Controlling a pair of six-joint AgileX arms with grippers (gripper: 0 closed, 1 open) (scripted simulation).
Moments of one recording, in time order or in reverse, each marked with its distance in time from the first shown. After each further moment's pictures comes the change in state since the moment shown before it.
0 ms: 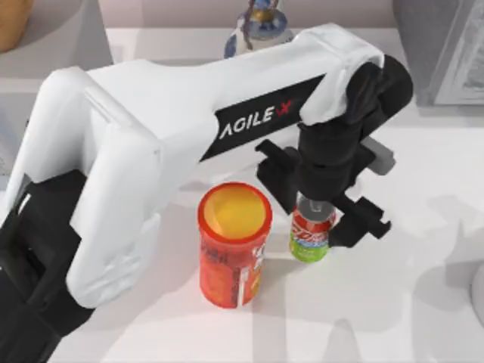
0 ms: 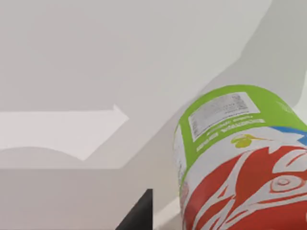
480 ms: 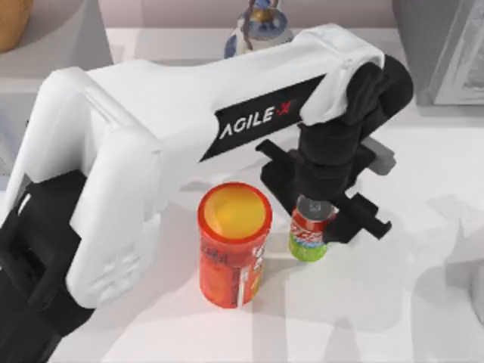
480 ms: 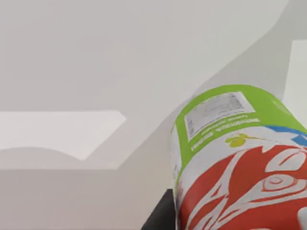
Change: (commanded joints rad) left arm 0.000 0.000 0.000 0.000 0.000 0.000; right arm 0.000 0.000 0.000 0.000 0.000 0.000
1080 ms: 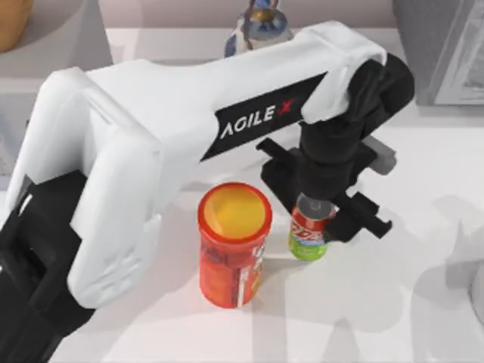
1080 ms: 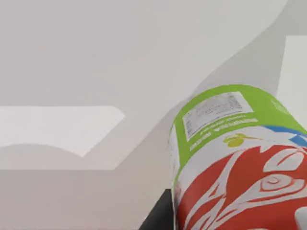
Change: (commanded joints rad) left arm -0.003 0.003 0.017 -0.018 0.000 0.004; right arm 0.000 0.000 0.000 0.000 0.000 0.000
